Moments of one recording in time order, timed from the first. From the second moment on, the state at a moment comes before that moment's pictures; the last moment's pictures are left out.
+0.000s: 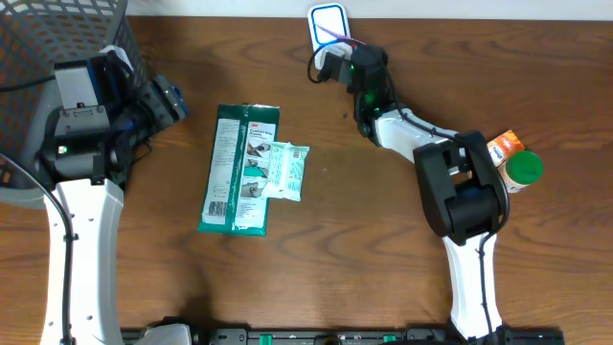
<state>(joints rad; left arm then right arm) 0.13 1.35 1.35 -0.79 0.16 -0.41 0.37 2.33 1.53 0.41 0.39 -1.24</state>
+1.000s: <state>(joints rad) 0.13 1.35 1.35 -0.79 0.16 -0.41 0.33 2.36 1.53 0.34 0.41 -1.40</state>
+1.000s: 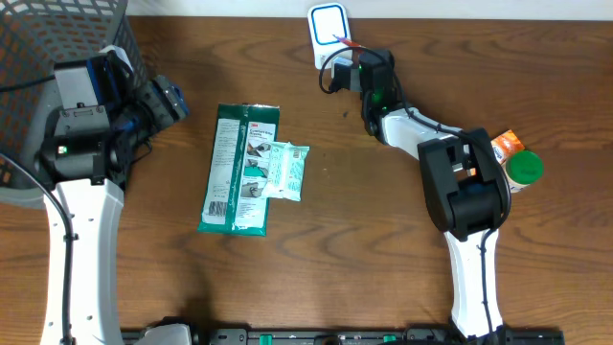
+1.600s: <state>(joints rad) 0.13 1.35 1.35 -0.79 0.16 -0.41 0.34 2.36 1.61 0.33 0.40 -1.46</state>
